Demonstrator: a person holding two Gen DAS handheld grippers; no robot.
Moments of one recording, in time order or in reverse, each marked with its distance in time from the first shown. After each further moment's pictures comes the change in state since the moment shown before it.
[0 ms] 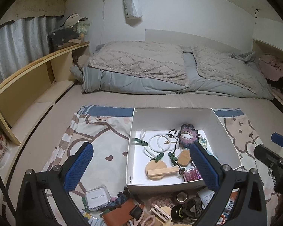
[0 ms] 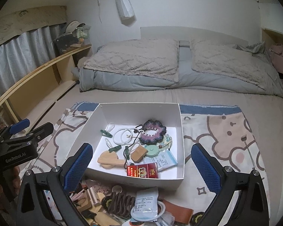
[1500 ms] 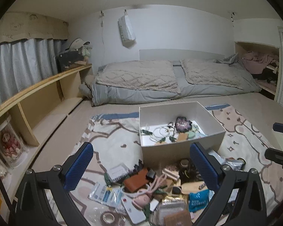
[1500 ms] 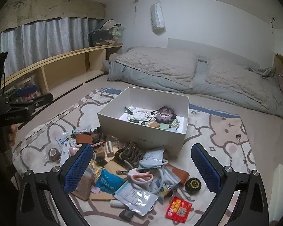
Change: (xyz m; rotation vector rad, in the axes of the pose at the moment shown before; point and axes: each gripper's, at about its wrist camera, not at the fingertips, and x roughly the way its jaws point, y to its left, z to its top) left arm -0.135 0.027 -0.100 0.091 -0.165 -0.017; right arm -0.118 0.021 -0.112 -0.211 -0.075 0.094
